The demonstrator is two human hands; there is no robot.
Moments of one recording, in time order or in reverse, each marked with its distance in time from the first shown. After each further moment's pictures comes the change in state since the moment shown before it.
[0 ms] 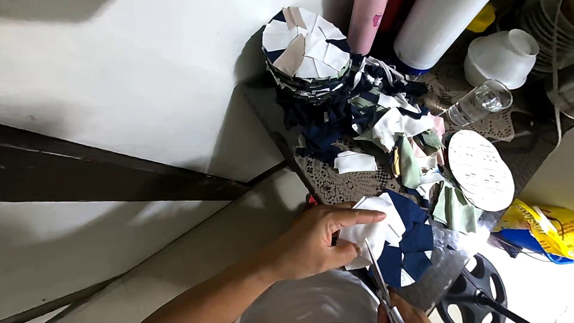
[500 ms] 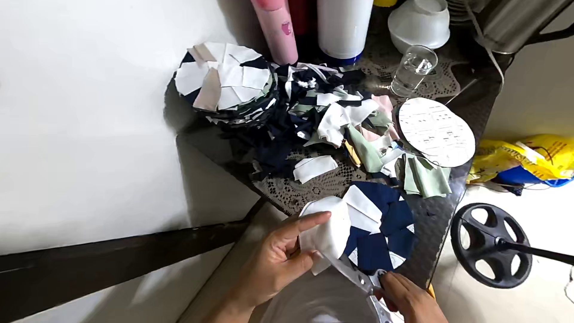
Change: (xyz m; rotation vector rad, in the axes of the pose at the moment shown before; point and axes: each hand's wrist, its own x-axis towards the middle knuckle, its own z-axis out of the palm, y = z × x) left_hand -0.008 -0.017 -0.002 -0.163 -0.004 0.021; right_hand -0.004 -0.016 0.016 -0.414 0.309 -0.023
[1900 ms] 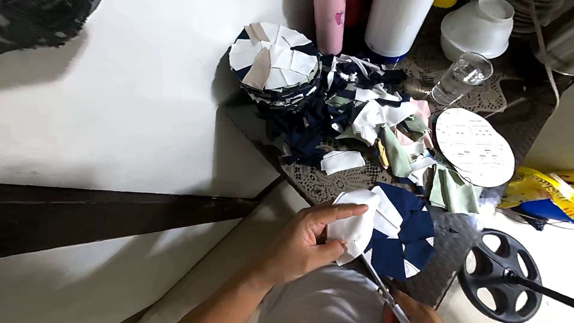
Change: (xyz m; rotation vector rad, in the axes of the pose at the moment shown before) left_hand 0.008 0.010 0.005 0.010 0.002 -0.041; right_hand 0.000 0.026 -0.012 0.400 -0.374 0.059
